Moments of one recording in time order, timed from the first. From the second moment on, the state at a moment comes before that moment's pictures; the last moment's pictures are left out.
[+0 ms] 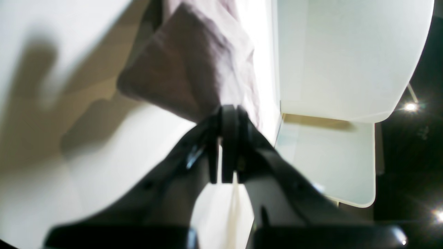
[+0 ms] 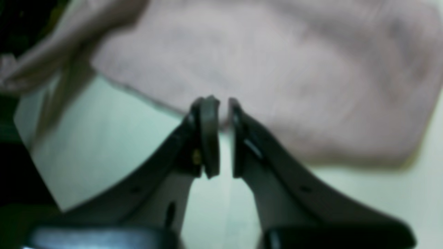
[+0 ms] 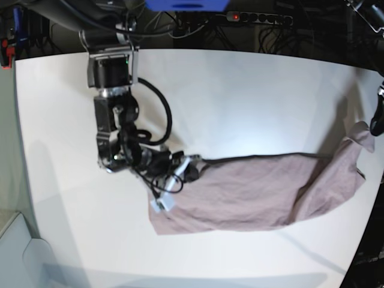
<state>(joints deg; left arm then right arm) 6.3 -26.4 -53.7 72.8 -83.1 -1.0 69.4 16.8 -6.1 0.5 73.4 22.7 27.1 -53.1</state>
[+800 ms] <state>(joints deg) 7.1 -25.7 -53.7 72.8 -83.1 -1.0 72.4 23.1 -8.5 11.0 47.5 23.3 27.1 -35.0</state>
